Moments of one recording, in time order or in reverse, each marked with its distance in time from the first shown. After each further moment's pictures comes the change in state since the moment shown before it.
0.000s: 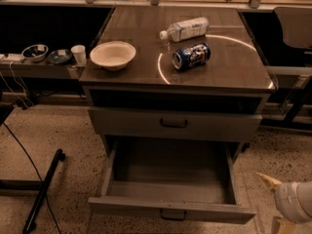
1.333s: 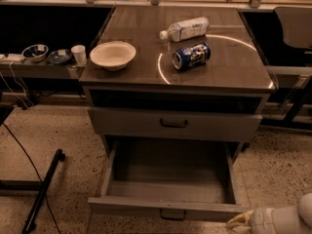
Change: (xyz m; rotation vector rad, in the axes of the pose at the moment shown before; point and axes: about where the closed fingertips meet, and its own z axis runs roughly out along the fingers) arm -0.024 0.068 0.089 -0.083 -0.216 -0.015
